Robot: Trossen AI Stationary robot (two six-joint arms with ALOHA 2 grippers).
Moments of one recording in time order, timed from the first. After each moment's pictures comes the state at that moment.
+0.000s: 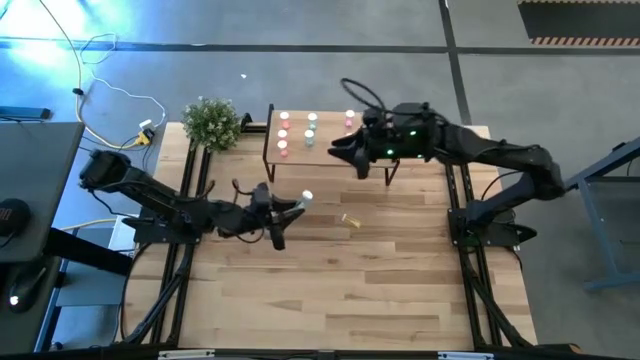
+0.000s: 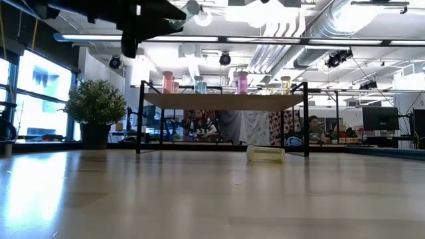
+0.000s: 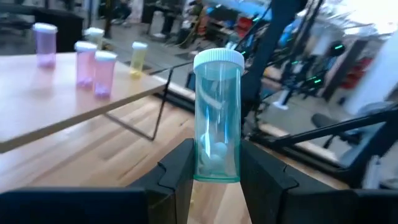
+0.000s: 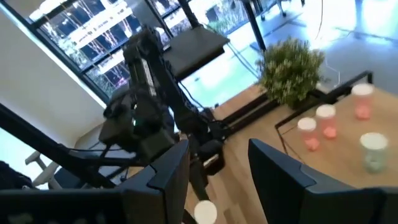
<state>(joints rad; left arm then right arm) -0.18 1.26 0.54 0.63 -0.64 -0.35 -0.15 1.39 1.52 -0.37 -0.04 0.50</state>
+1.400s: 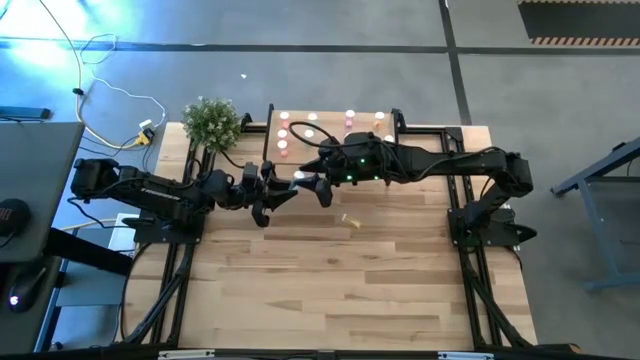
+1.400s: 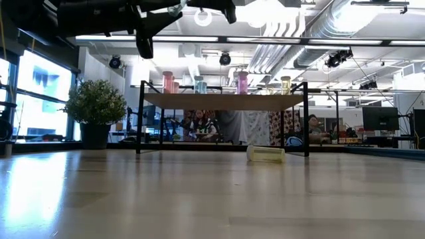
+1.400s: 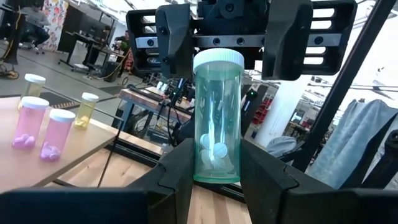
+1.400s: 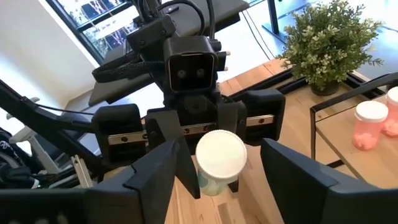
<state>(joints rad) 0.16 1.18 0.39 0.99 -0.03 -0.39 -0.06 1.64 1.52 -0.19 -0.03 0.39</state>
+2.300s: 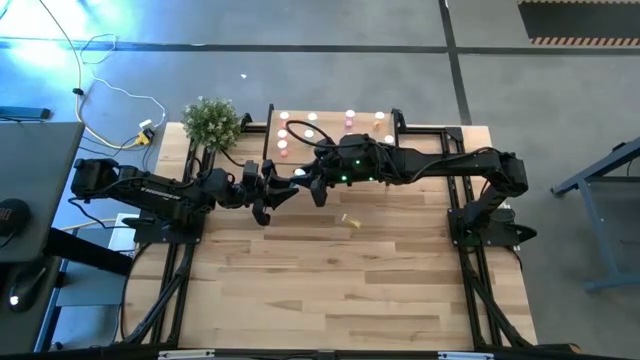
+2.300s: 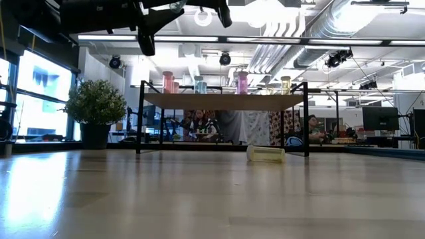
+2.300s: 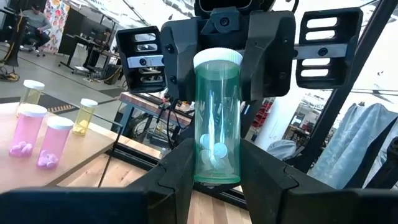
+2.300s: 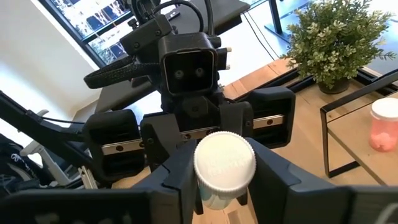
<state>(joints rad) 0.16 1.18 0.41 0.98 -0.04 -0.39 -0.07 1.68 1.52 -0.13 -0.04 0.45</state>
